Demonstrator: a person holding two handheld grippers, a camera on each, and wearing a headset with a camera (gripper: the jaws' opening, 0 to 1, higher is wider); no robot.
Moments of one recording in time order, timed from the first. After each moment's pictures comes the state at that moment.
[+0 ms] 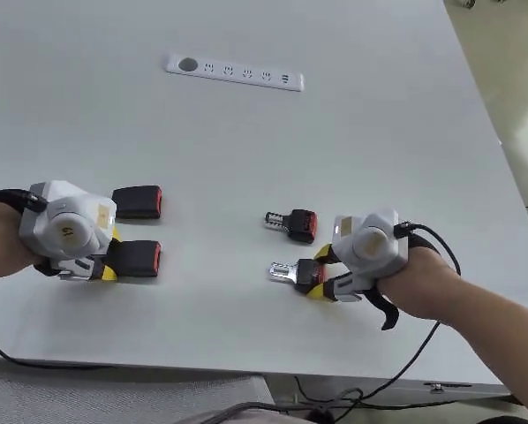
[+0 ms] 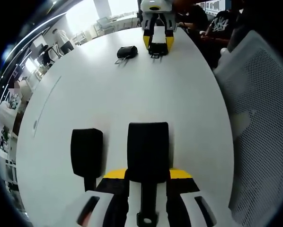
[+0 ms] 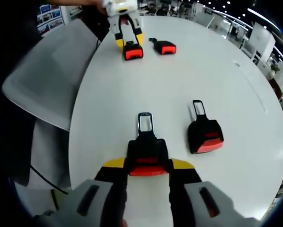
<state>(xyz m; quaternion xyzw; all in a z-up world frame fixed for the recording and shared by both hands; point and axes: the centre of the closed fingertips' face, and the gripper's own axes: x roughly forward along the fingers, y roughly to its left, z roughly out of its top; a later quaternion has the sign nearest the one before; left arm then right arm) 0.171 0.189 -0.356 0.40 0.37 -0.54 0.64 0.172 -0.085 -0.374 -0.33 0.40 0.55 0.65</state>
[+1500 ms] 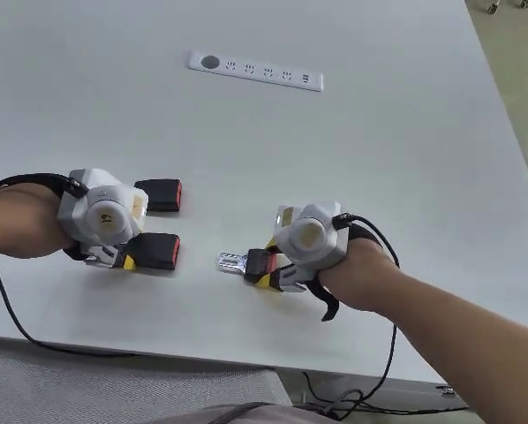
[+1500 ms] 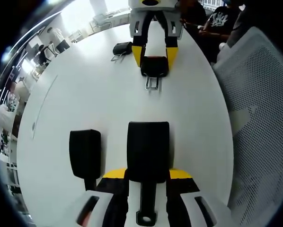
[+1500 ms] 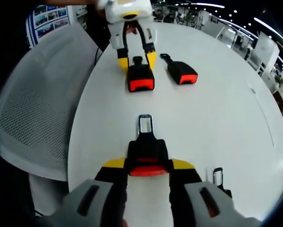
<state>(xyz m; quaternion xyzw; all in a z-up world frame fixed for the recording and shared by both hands) 0.169 0.189 -0.359 0.42 0.39 -0.54 0.62 0.173 0.032 -0.373 -0.33 0.36 0.58 0.65</state>
